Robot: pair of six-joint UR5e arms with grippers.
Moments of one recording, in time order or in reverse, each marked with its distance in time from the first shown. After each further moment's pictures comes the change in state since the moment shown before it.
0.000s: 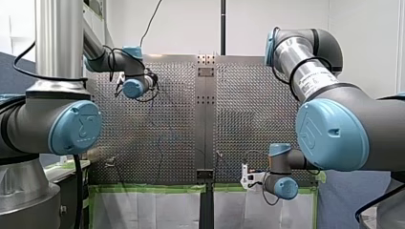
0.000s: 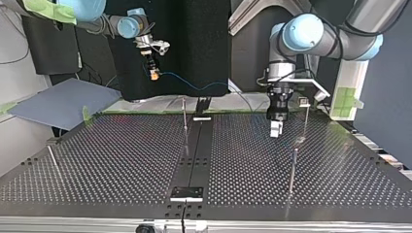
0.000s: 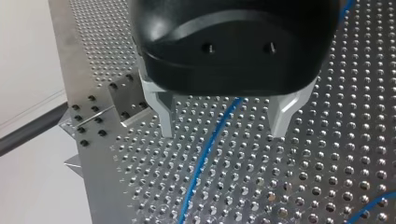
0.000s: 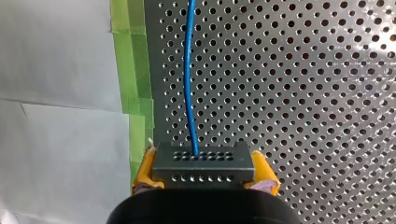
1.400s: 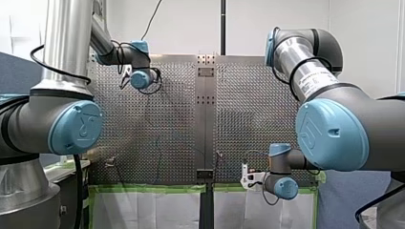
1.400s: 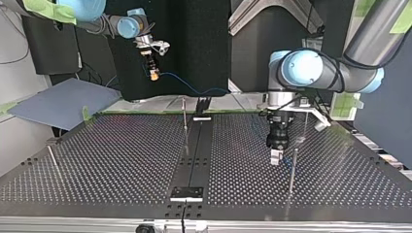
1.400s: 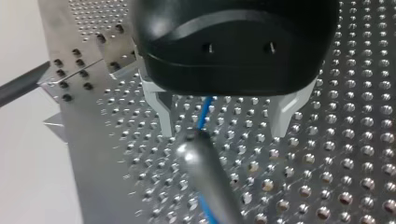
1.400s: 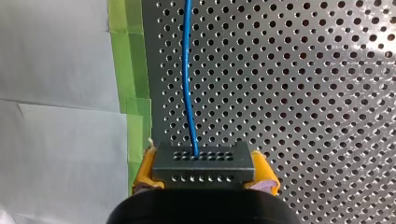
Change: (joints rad) left arm 0.009 -0.114 0.245 -0.163 -0.013 0.018; right arm -0.001 0.000 0.000 -0.006 0.000 0.000
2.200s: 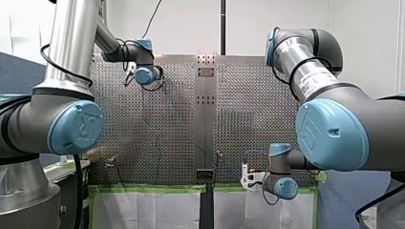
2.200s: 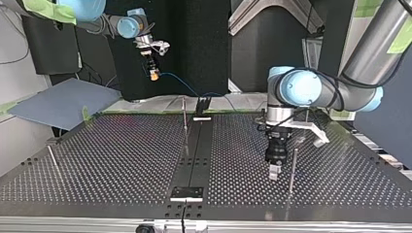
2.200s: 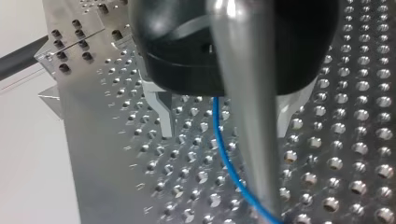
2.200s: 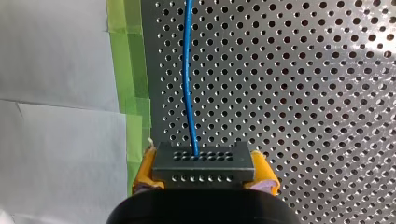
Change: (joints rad) left arm 0.001 -0.065 0.136 -0.082 -0.002 -0.028; right arm 0.000 0.000 0.000 -0.002 0.000 0.000
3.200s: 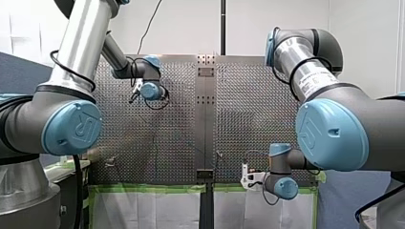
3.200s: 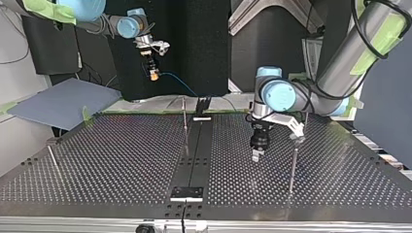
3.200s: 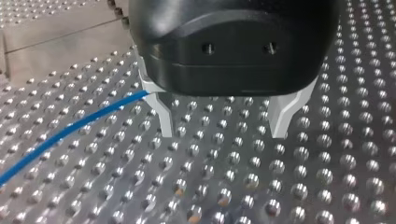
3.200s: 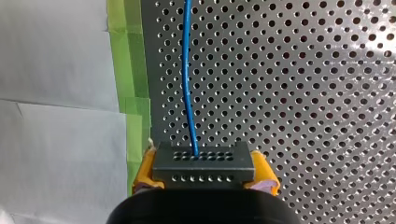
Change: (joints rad) left arm -0.046 -0.153 0.011 -0.071 -0.026 0.041; right arm 0.000 0.000 0.000 0.000 0.000 0.000
